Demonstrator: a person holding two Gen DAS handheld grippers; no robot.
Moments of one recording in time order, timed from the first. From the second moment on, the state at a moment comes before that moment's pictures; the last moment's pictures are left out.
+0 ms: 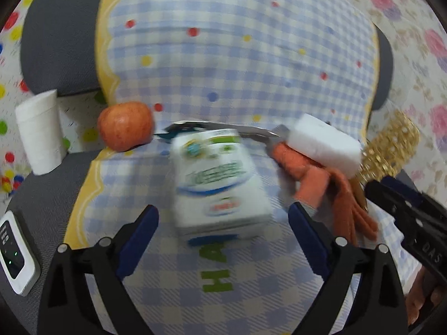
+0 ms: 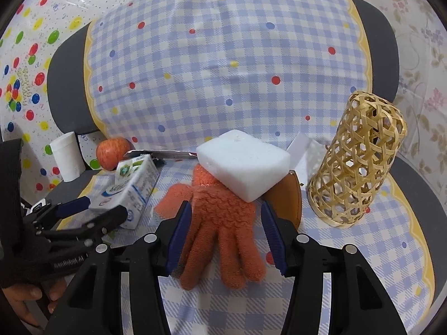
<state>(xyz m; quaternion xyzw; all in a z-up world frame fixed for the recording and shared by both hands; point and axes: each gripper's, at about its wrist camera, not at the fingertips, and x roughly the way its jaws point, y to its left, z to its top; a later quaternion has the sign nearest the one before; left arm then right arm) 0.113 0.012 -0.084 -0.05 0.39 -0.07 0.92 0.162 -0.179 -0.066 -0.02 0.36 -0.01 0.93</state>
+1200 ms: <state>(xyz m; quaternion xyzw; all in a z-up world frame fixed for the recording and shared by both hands) 0.093 0.031 -0.058 -0.08 0.35 -0.08 0.93 0.157 -0.186 -0.023 -0.03 0.30 -0.05 0.95</state>
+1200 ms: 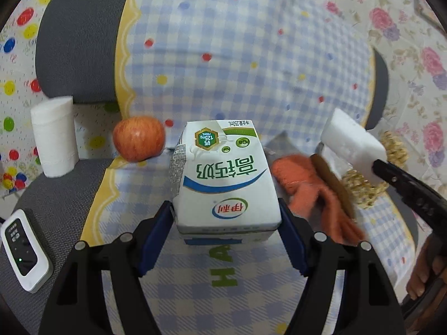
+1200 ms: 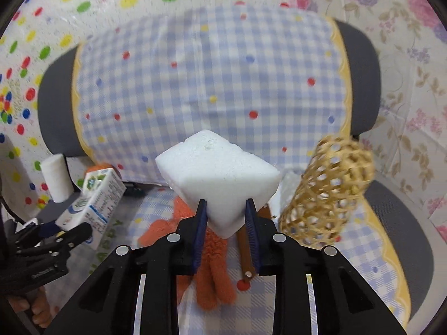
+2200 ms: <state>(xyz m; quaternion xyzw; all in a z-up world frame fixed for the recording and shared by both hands) -0.039 -0.180 -0.040 0.01 0.30 -0.37 0.88 -0.117 -0.300 -0.004 0.02 0.27 -0.29 0.92</state>
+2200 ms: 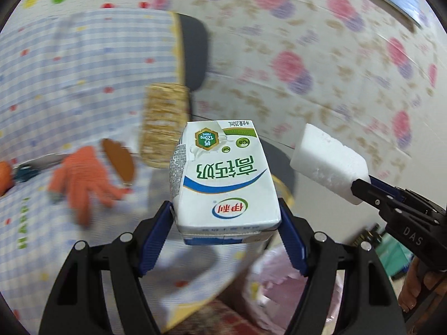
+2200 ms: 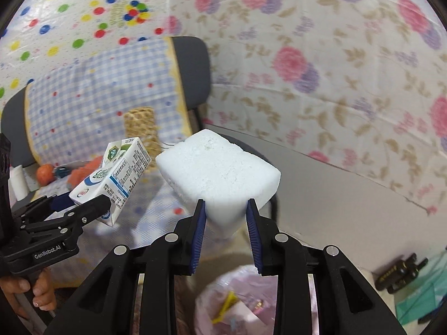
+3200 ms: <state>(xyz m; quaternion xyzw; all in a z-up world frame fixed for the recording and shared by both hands) -0.090 -0.285 -0.069 0.10 0.32 -0.47 0.81 -0.213 -0.350 -0.045 0.06 0.33 -0.39 0.86</state>
